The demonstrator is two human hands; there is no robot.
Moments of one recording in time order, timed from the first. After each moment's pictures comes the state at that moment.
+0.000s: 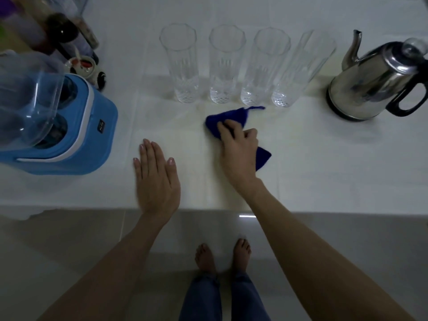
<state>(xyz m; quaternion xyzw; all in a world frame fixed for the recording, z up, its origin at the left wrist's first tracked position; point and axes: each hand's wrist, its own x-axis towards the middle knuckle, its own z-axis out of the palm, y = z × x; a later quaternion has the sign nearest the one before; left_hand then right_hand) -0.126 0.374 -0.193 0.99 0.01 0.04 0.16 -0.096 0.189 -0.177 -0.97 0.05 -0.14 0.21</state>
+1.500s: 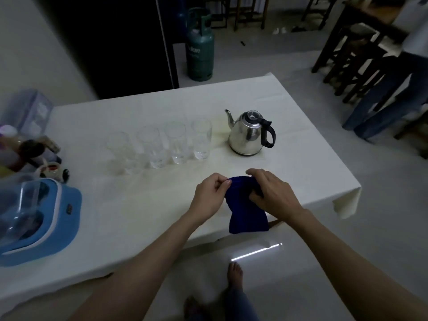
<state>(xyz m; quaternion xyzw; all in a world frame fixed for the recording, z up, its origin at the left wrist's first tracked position) -0.156 0.162 -0.026 0.80 -0.17 -0.24 0.51 -0.249 -0.018 -0.021 -0.98 0.04 -0.06 0.17</state>
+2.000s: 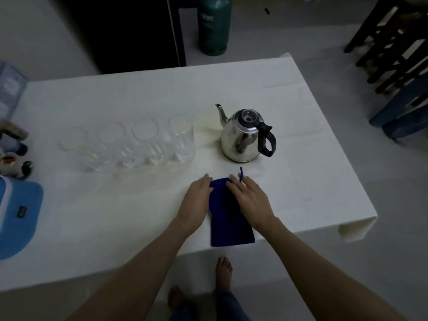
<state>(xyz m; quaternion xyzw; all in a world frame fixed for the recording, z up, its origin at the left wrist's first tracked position) -0.112 0.090 -0.119 0.92 -0.23 -0.15 0.27 -0.183 -0.081 -0.131 -1.00 -0.03 0.00 0.07</state>
